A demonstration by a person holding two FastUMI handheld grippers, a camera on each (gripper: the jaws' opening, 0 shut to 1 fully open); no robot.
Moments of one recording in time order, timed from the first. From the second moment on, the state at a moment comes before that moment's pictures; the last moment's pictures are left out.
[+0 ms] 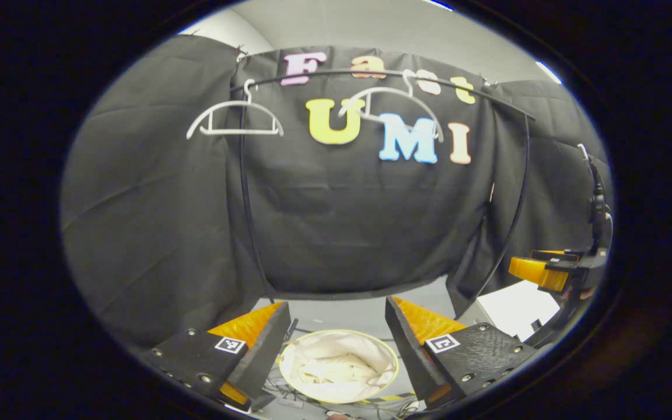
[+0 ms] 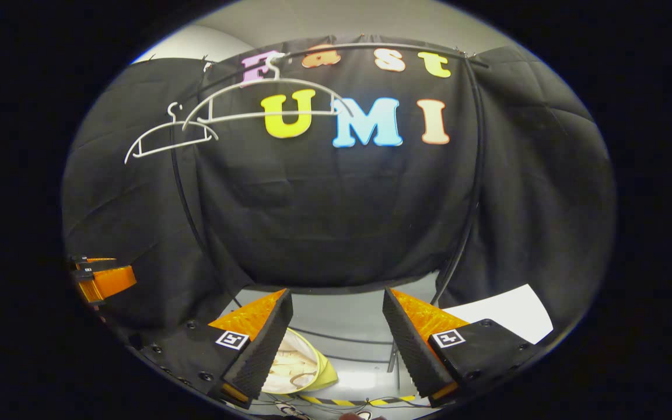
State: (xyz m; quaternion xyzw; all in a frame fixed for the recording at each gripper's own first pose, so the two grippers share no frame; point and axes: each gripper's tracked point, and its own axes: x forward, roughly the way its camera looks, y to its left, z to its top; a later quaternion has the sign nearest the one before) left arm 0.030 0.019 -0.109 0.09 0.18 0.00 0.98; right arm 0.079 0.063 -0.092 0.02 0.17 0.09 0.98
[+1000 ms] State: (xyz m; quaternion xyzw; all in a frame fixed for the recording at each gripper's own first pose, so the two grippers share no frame) left arm -0.045 -0.130 0.093 0.03 -0.06 -0.02 1.00; right arm 0.019 -0.111 0.034 0.08 -0.02 0.01 1.00
